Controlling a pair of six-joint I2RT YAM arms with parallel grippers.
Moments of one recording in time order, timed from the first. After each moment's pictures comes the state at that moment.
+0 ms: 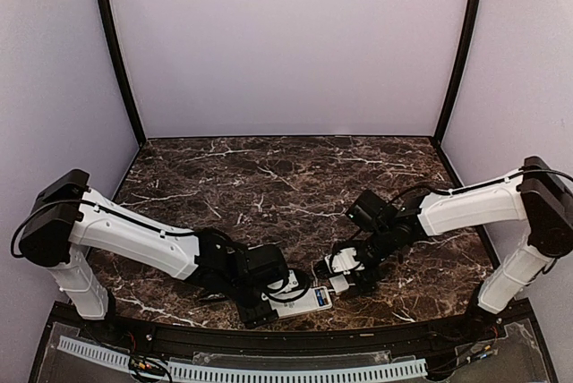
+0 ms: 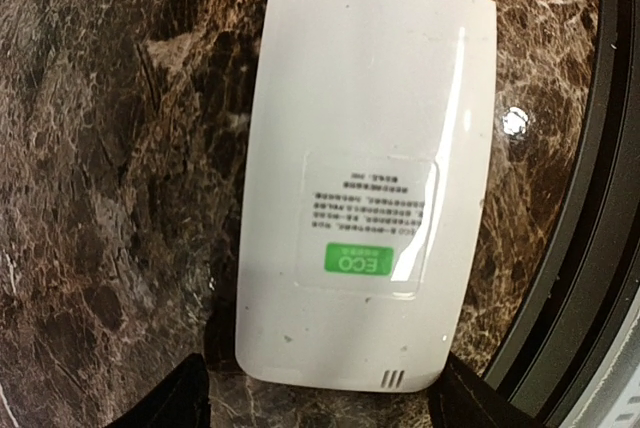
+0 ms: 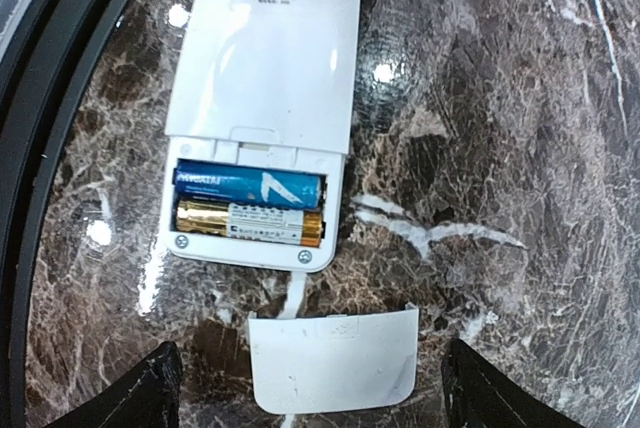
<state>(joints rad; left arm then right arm) -1.31 1.73 0.99 -0.51 -0.07 -0.07 0.91 1.56 0.81 -0.45 -0.39 -0.97</state>
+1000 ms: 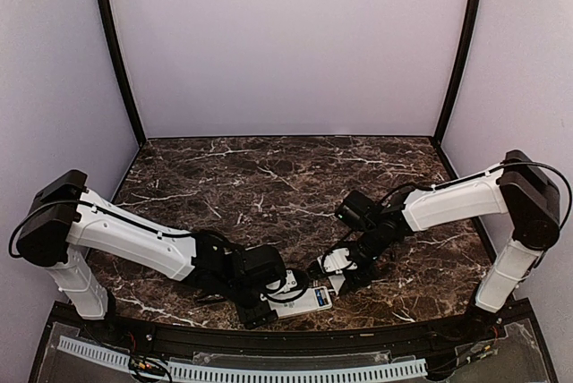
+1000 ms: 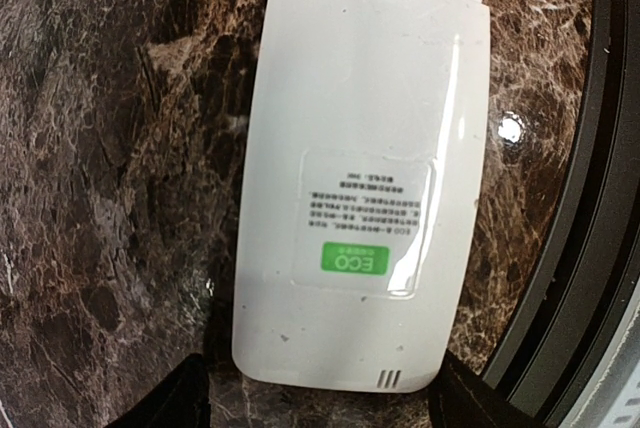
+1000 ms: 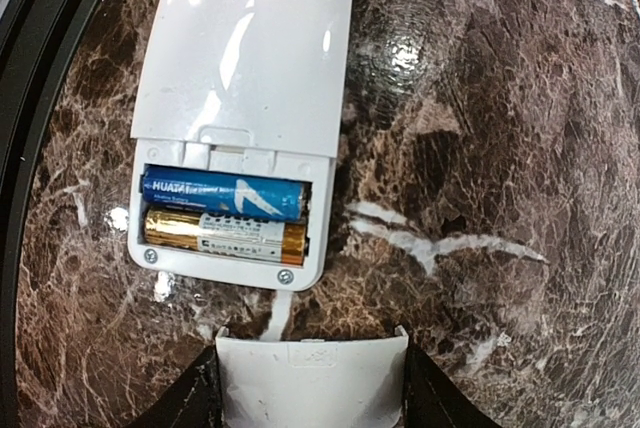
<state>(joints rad) -1.30 1.71 0.95 -0.47 -0.06 -0.09 0.91 1.69 0.90 -0.51 -0.37 -0.98</state>
